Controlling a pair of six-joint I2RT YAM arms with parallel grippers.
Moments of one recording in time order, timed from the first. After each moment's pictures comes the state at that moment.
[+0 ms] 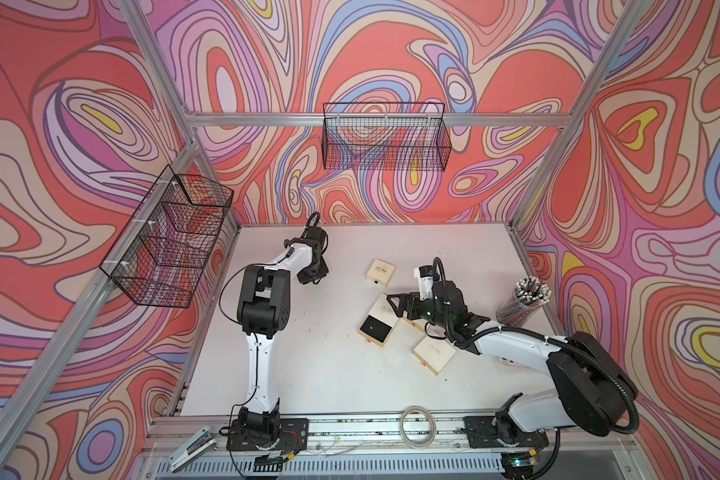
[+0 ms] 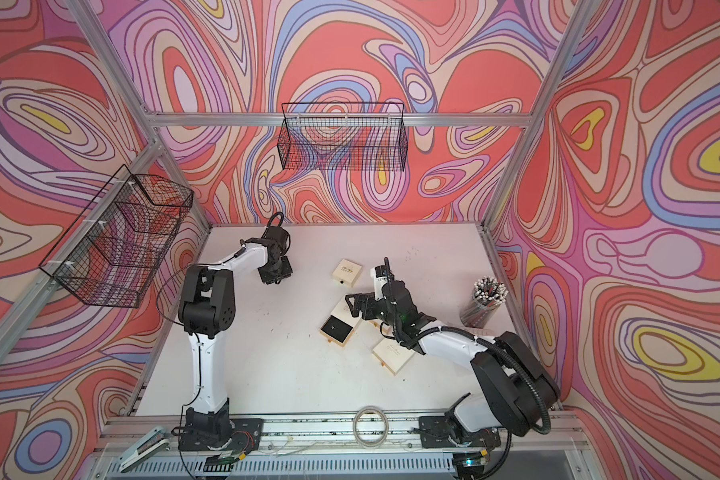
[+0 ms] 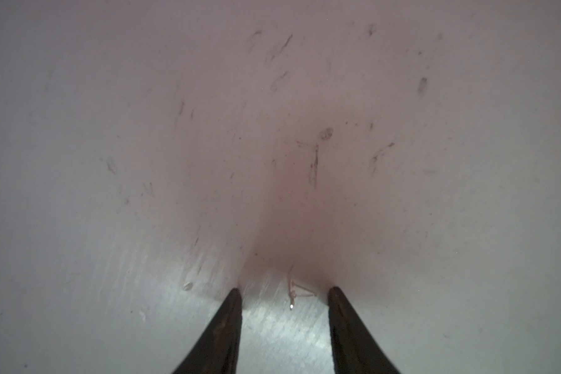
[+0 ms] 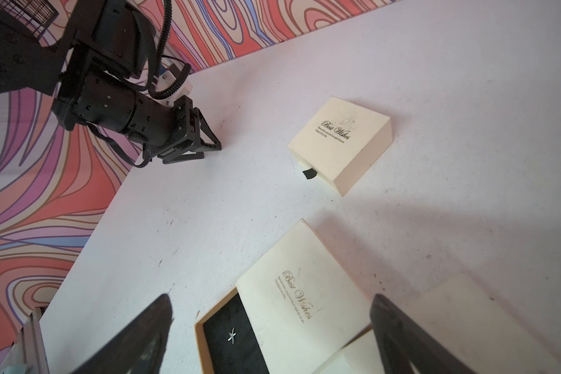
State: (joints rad) left arm -0.19 2.21 1.70 -0.77 -0.17 -0.64; right arm 0.58 1.44 0.64 0.35 -0.15 0.49
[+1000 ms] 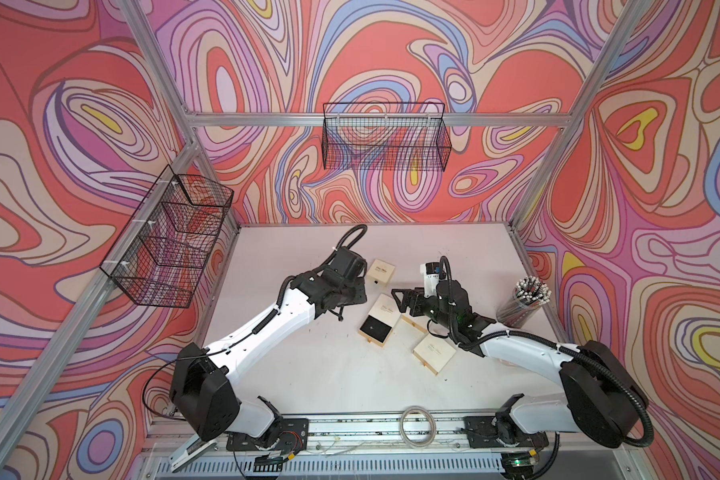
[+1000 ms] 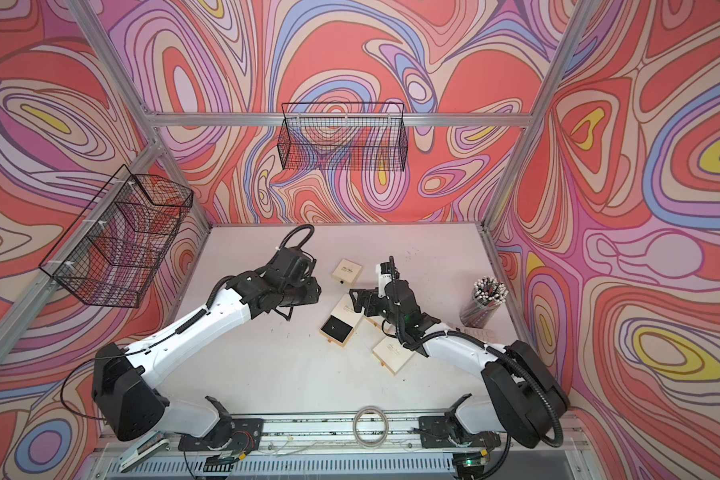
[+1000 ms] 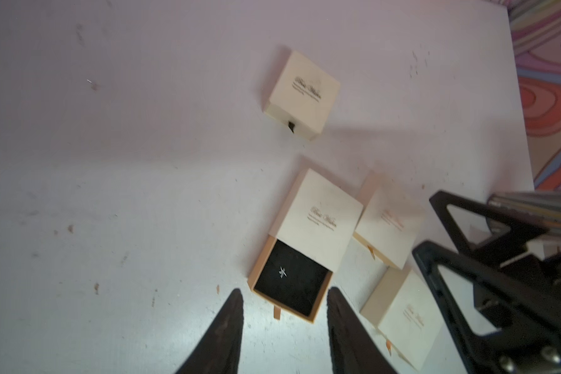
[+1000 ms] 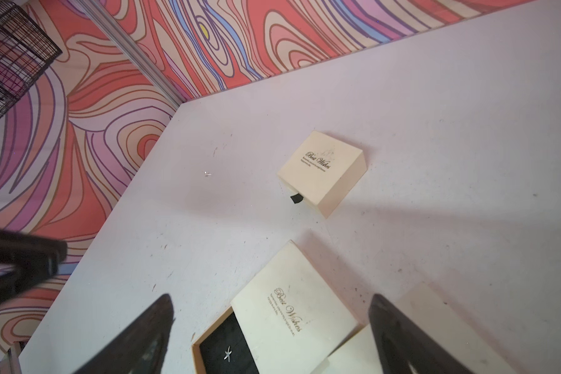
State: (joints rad) left arm -0.71 1.45 1.24 -0.74 -0.09 -0.71; right arm 0.58 1.36 0.64 0.33 -0.04 0.49
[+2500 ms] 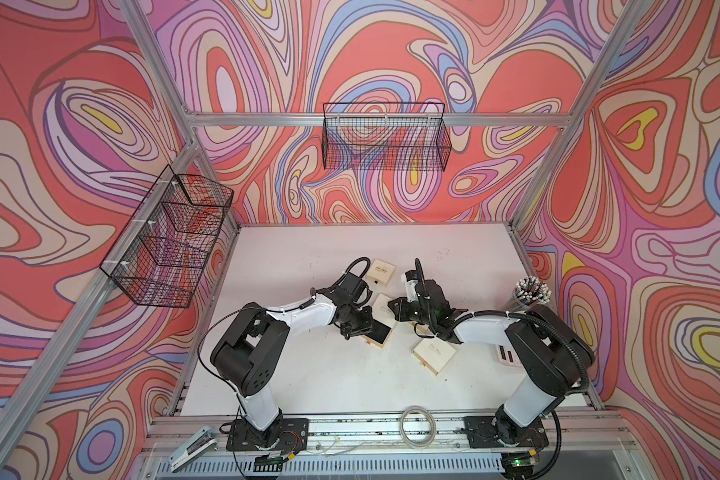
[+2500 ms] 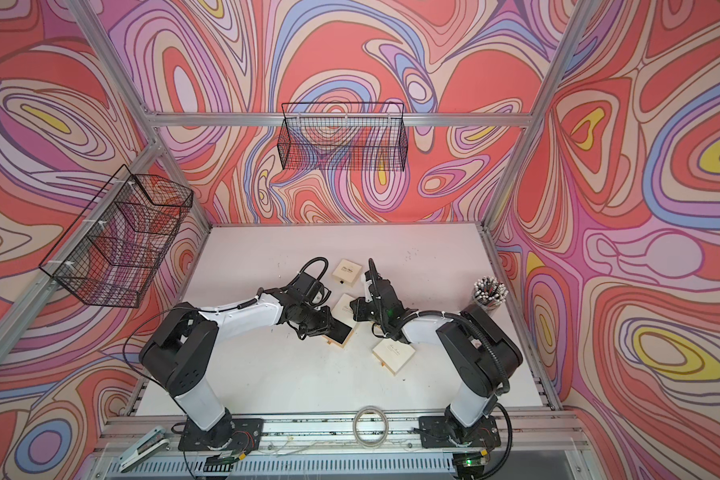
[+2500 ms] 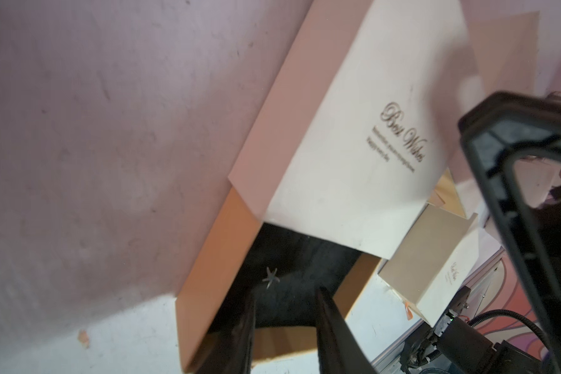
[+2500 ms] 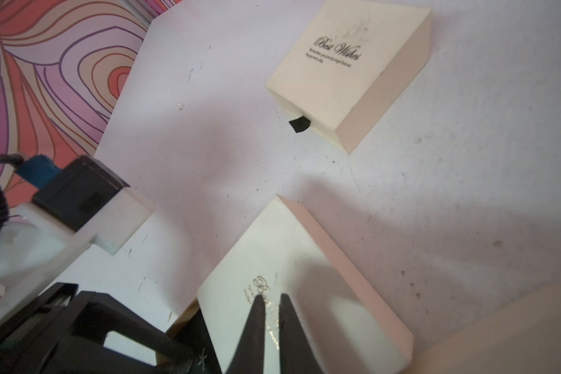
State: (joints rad) left arm -0.61 1.74 1.02 -0.44 0.38 -0.75; right arm 0.59 1.69 0.74 0.36 -0.20 0.54
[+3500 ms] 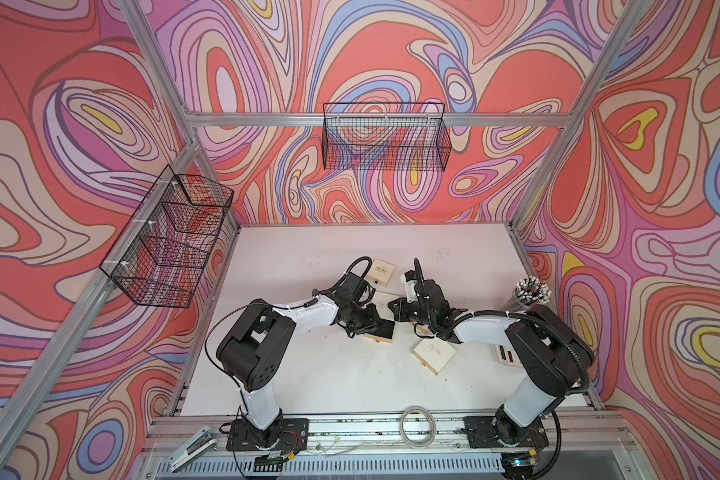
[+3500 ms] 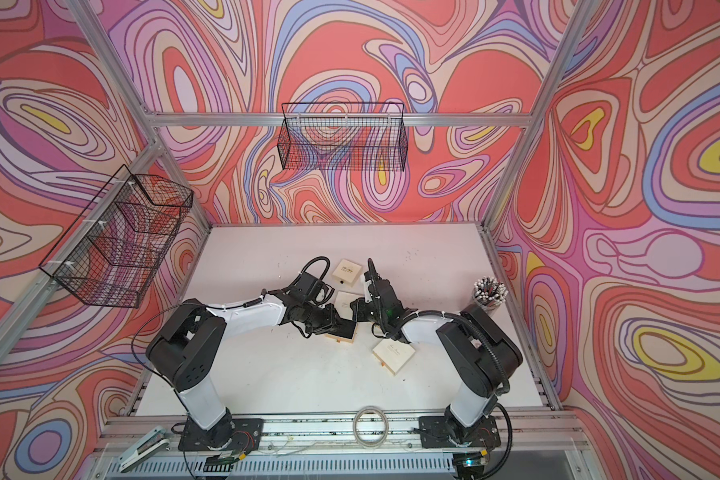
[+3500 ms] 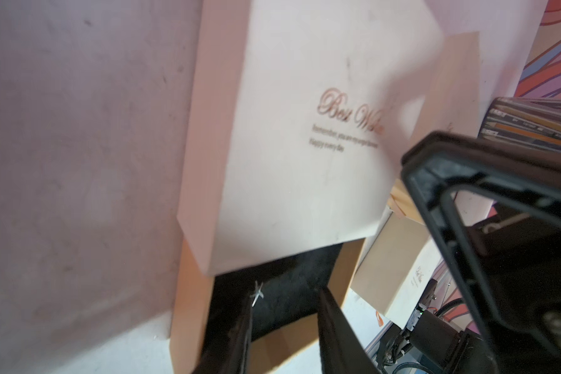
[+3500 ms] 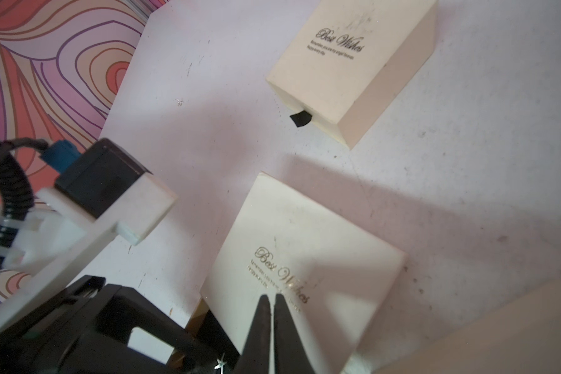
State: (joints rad) left arm -0.61 1.77 1.00 -0.29 0.46 -0.79; right arm 0.59 1.69 0.74 0.34 -0.21 0.54
